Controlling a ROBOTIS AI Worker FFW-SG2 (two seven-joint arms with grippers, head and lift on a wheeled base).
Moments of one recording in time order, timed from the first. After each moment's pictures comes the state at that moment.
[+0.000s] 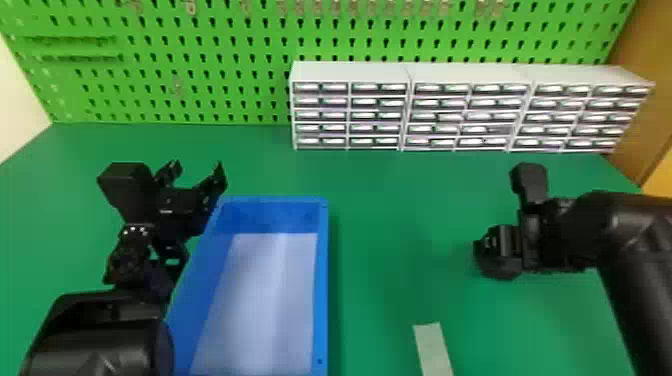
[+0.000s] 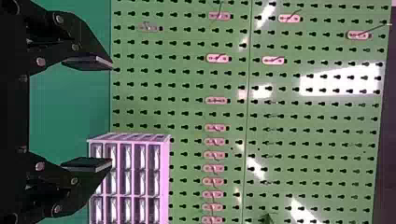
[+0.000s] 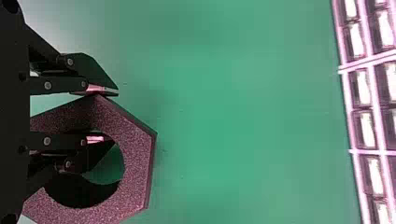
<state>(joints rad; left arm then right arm) -0.01 0.00 0.10 -1.73 0.03 0.08 -0.15 -0.46 -0.19 -0.04 -1.46 -0.30 1.34 -0.01</state>
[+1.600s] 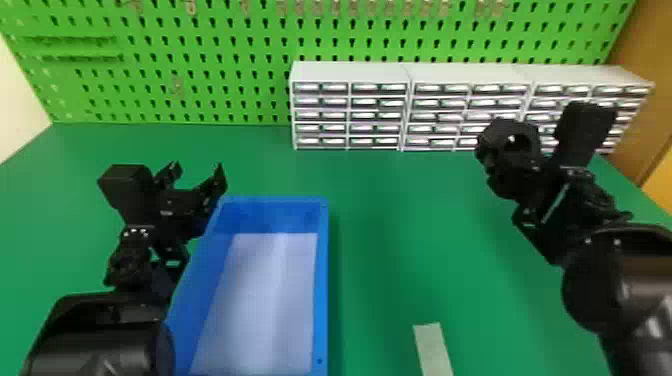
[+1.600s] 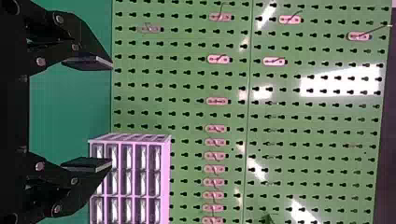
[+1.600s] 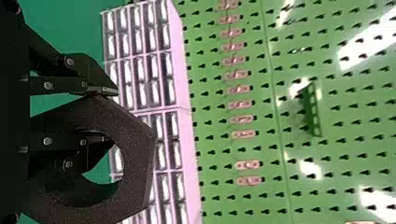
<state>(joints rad) -0.01 0.00 0.09 -1.73 0.04 0.08 -0.14 -0.19 -0.15 -0.01 -1.82 -0.30 0.50 -0.01</state>
